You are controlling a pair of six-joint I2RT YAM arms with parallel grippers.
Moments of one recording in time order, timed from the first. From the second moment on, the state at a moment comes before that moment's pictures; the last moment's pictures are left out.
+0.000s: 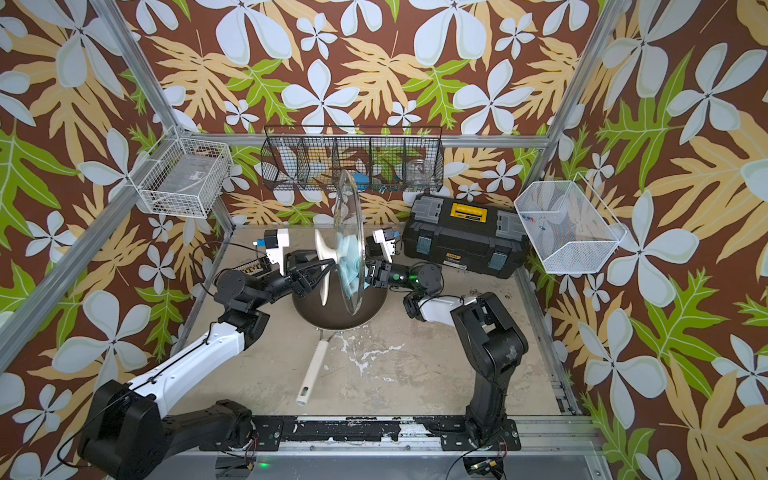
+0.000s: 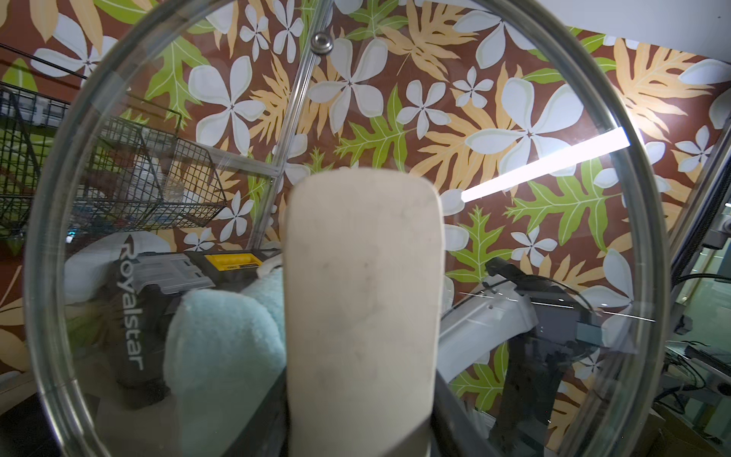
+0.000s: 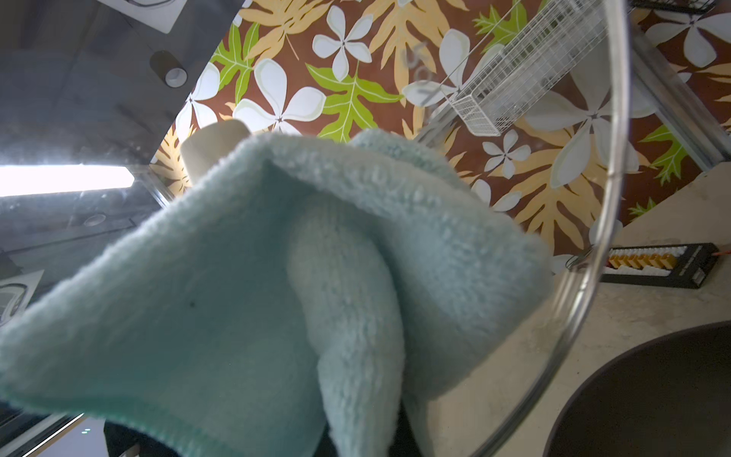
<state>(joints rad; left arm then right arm) -0.38 1.20 0.75 0.88 0.74 -0.65 0.48 1.83 0.96 1.52 -1.01 1.31</state>
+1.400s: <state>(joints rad) -0.38 1.14 0.71 0.78 0.68 -0.62 0.45 2.08 1.56 1.54 -1.07 1.51</state>
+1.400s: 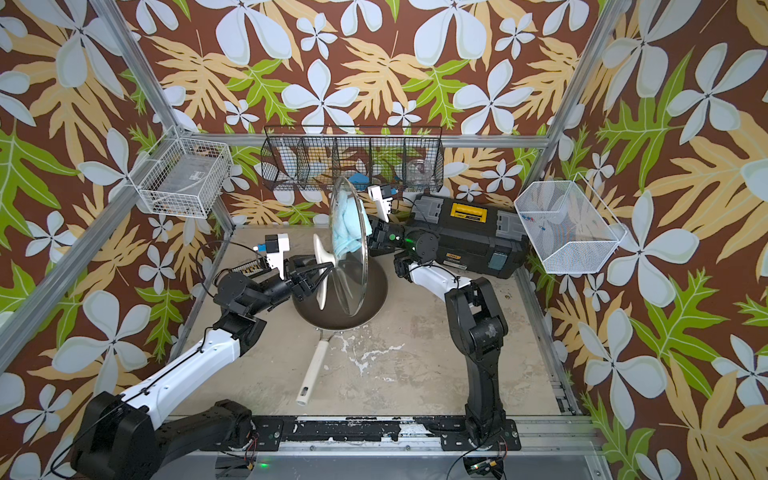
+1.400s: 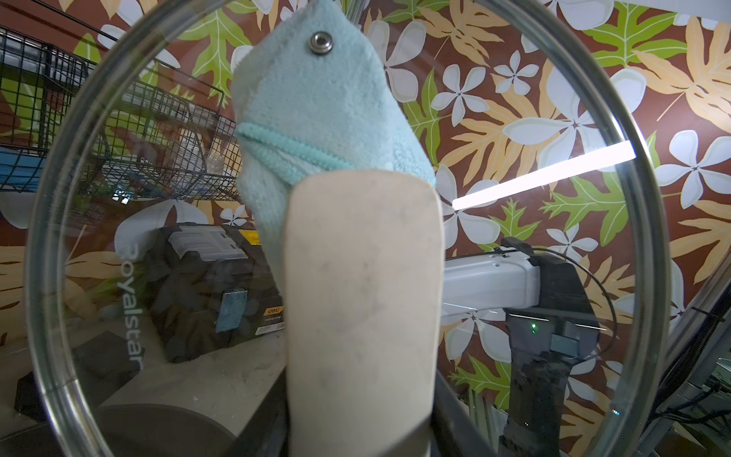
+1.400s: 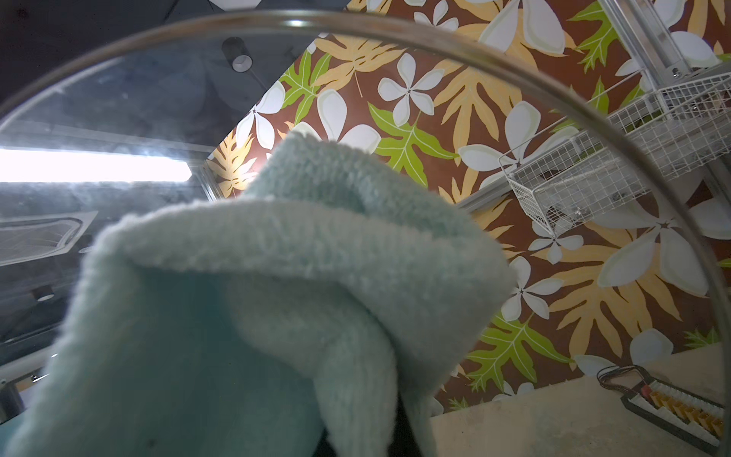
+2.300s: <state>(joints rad) -0.38 1.14 0.75 0.70 0.66 -0.57 0.50 2.08 1.20 1.53 -1.12 1.49</state>
